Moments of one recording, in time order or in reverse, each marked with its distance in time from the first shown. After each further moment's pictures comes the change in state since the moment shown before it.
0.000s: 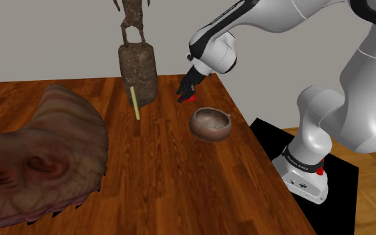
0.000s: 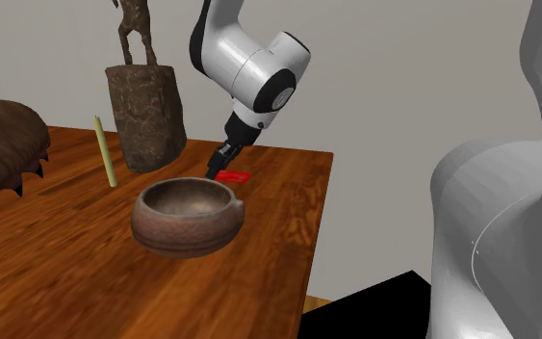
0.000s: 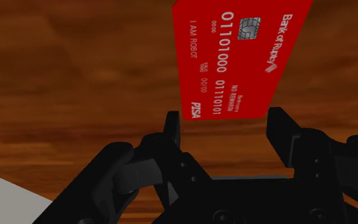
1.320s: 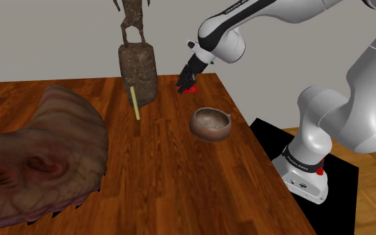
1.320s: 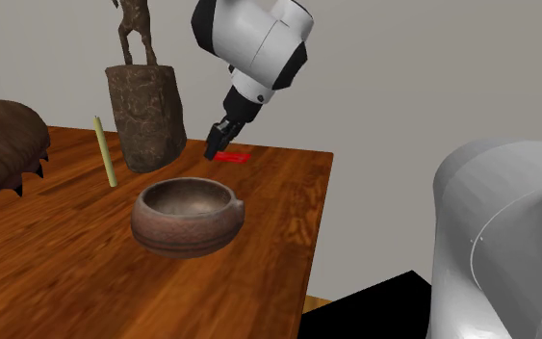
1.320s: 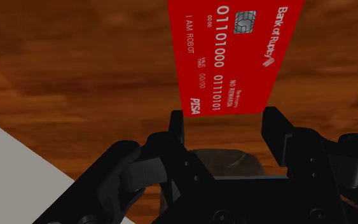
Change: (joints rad) arm -0.029 -0.172 0.018 -0.020 -0.364 0.001 0.300
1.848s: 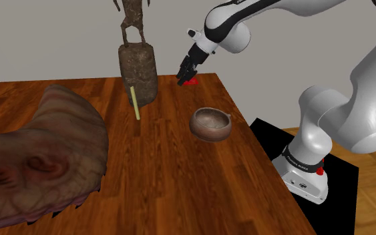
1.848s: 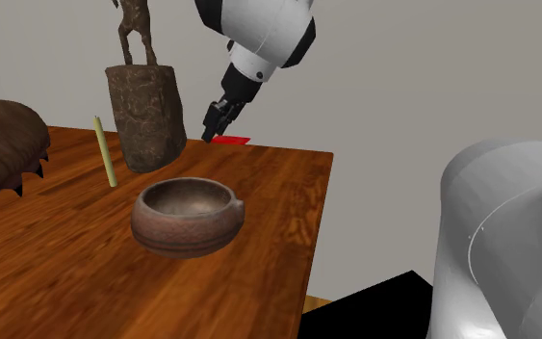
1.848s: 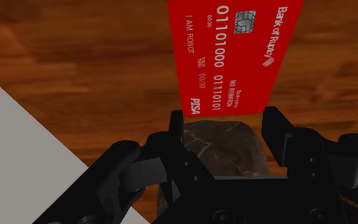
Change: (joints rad) arm -0.072 -0.092 0.066 0.020 -0.200 -0.053 0.179
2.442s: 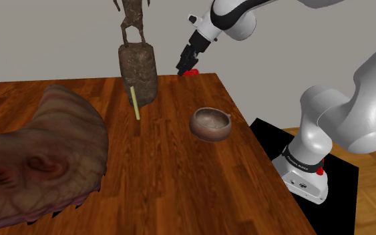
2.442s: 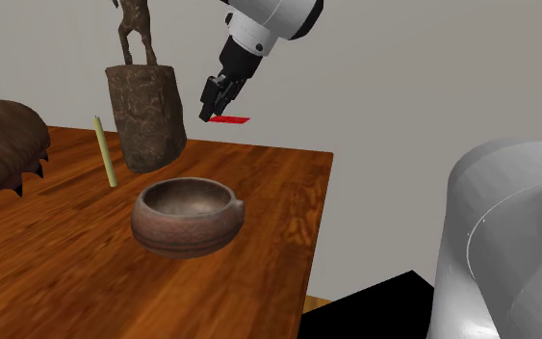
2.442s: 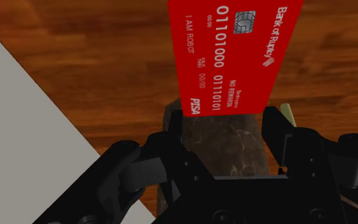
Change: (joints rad) arm -0.068 -0.073 0.068 0.048 -0.139 -0.091 0.137
